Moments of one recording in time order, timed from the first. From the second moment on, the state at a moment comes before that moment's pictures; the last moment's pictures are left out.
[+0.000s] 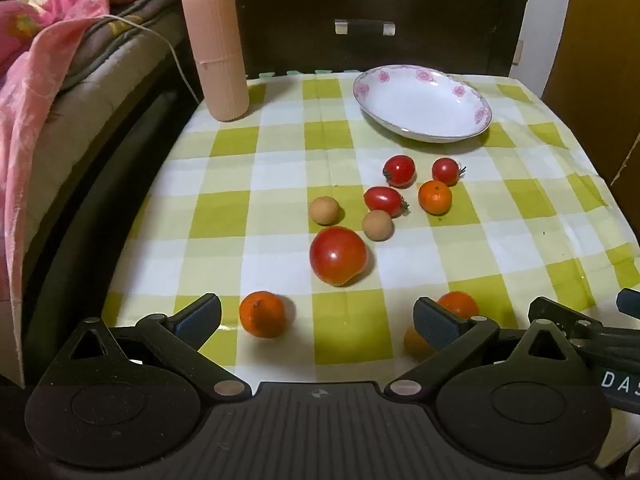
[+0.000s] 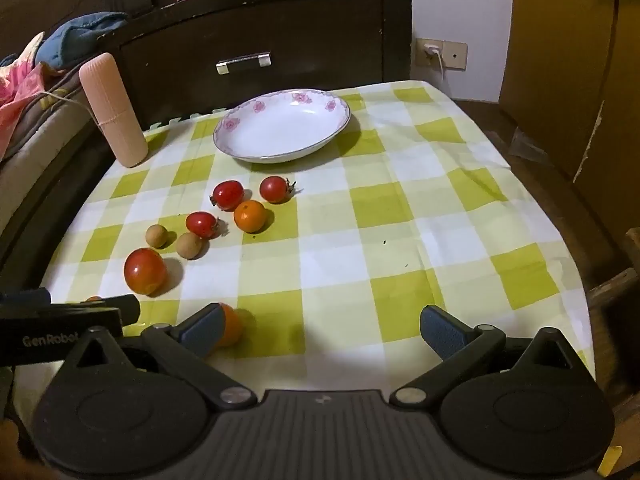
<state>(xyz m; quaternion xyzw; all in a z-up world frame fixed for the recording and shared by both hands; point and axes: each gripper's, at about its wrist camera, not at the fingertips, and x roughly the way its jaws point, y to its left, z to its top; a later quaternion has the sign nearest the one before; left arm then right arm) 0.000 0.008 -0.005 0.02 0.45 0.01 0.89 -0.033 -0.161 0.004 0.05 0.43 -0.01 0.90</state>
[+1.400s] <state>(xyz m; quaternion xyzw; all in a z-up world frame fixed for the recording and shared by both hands) -0.008 0.013 -0.023 0.02 0.48 0.00 0.88 -0.028 -0.158 -0.006 0.04 0.46 0.02 0.89</state>
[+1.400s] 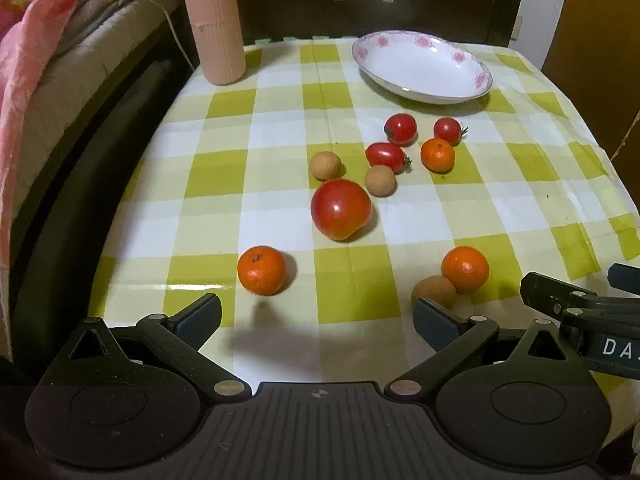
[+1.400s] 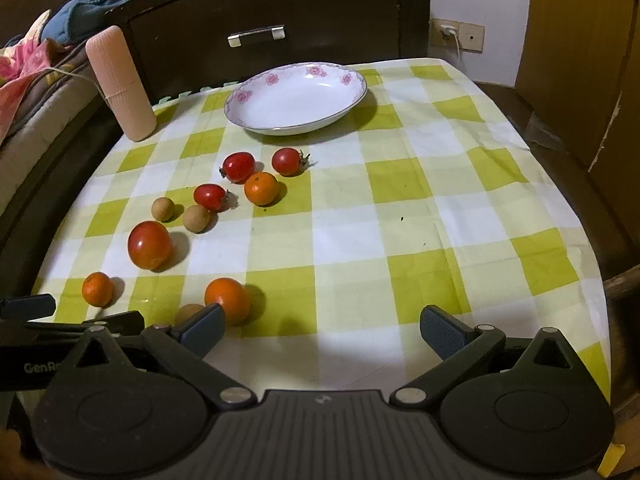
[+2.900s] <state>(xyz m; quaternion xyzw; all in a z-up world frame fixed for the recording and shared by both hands) -0.006 -0.029 -0.041 0.09 0.49 -0.09 0.86 0.029 -0.141 -0.033 0.04 0.54 0.16 0.83</state>
